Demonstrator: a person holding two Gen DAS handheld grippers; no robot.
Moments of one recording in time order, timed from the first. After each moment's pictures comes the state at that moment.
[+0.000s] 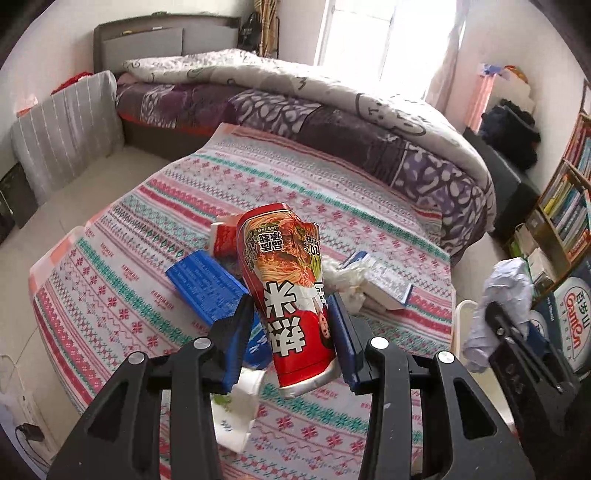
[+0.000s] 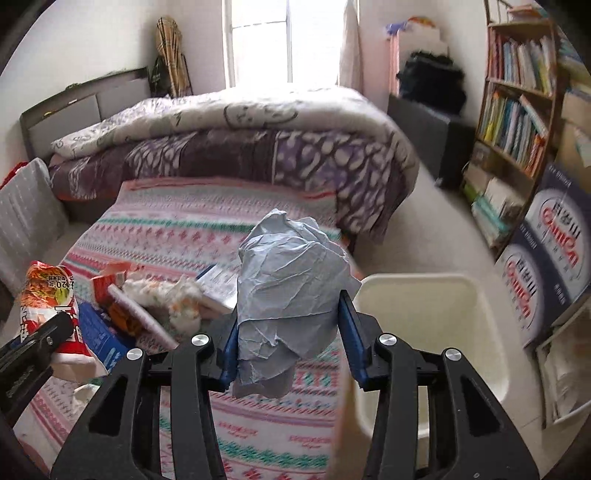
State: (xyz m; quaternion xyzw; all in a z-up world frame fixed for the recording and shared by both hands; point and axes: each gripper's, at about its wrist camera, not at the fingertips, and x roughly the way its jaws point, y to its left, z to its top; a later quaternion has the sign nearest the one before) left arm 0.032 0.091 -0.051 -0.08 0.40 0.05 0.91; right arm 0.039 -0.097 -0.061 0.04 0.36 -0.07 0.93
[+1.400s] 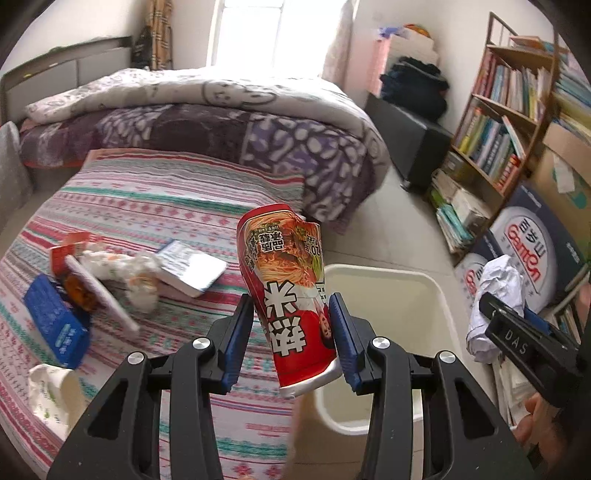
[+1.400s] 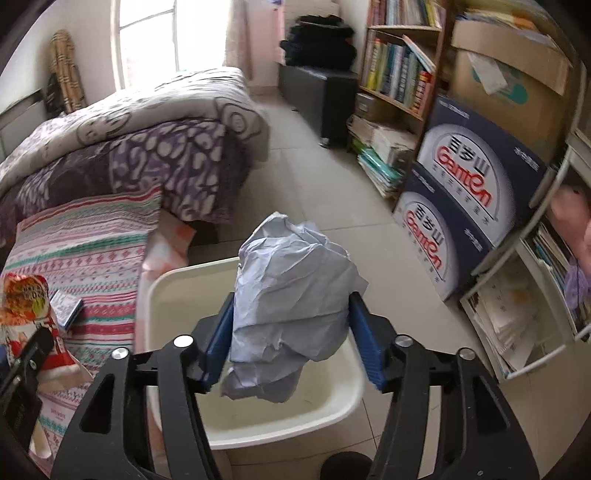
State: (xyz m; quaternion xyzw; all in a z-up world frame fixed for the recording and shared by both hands) left arm 0.045 -0.095 -0.073 -0.03 0.39 -0.13 0.91; right arm 0.010 -0.283 -0.077 0.10 0.40 -0.25 0.88
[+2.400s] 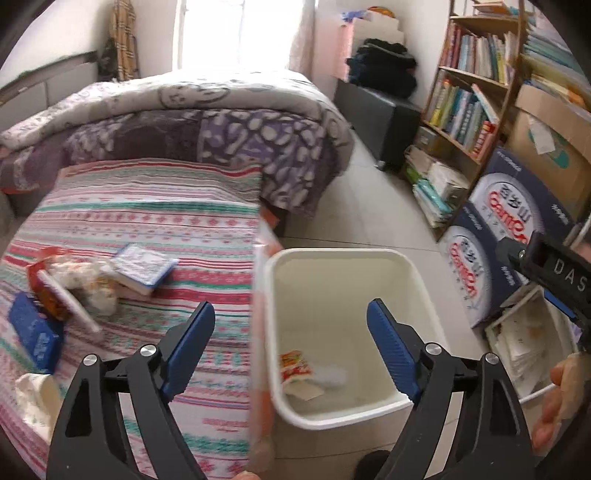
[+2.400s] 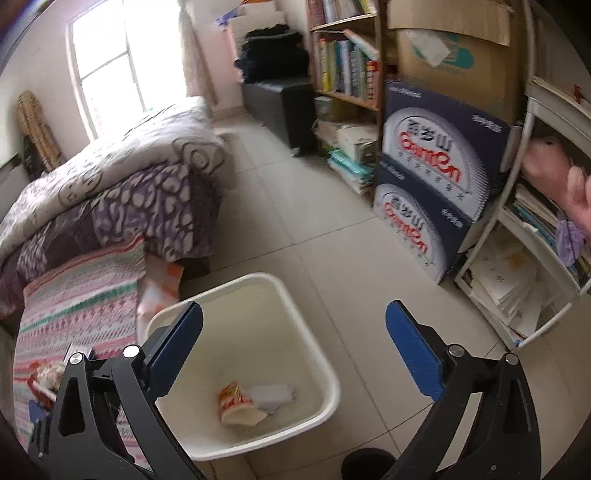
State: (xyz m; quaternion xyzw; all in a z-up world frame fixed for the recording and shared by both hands) left arm 0.031 -0.134 -0.080 0.01 0.39 -0.16 0.91; right arm -0.019 -0.315 -0.059 0.18 0.36 -0.28 0.87
